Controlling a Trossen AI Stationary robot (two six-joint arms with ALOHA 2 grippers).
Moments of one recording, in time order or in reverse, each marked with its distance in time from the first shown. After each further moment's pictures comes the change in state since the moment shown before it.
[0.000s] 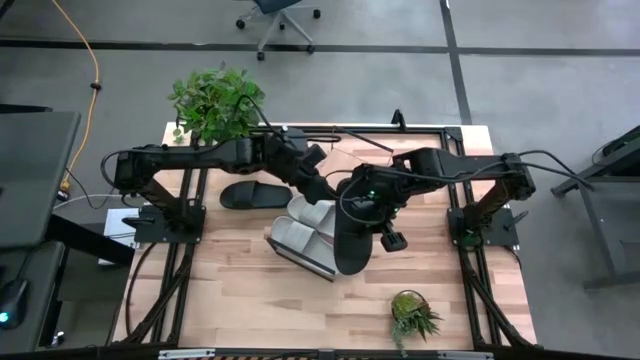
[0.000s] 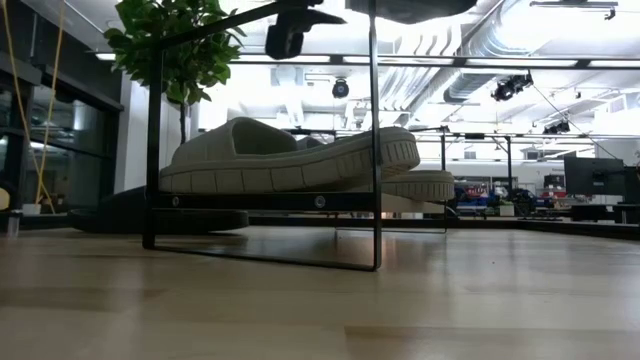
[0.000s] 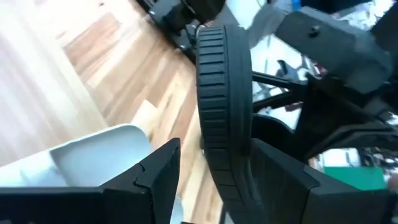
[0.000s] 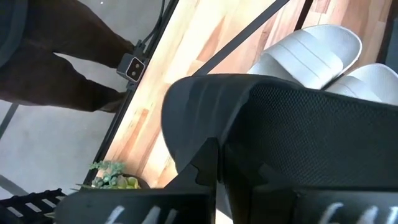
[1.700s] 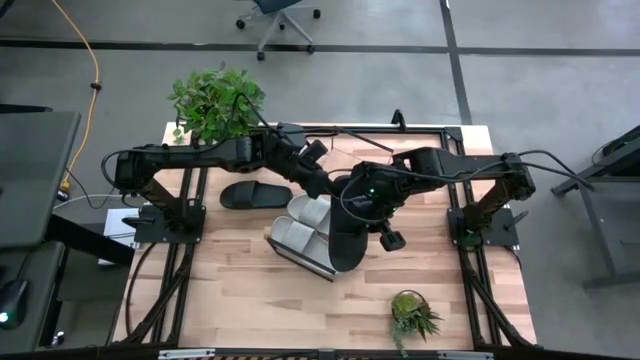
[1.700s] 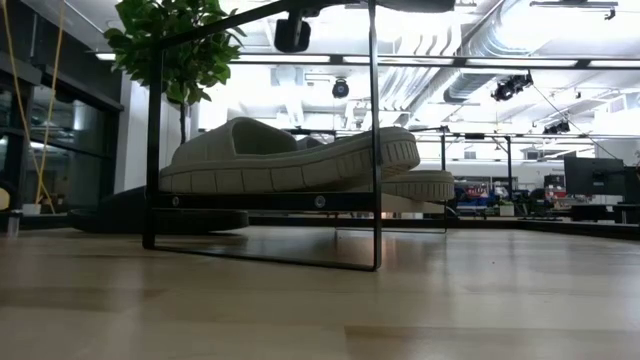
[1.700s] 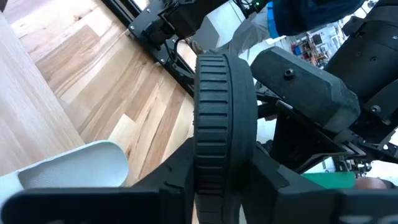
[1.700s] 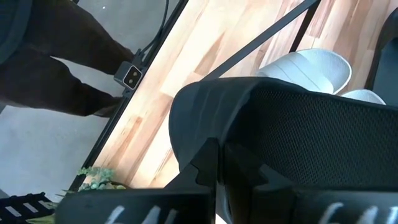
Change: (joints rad) left arm 0.012 0.000 -0.001 0.102 0.043 -0.055; right arm -0.003 0.000 -0.001 0.049 -0.003 -0.062
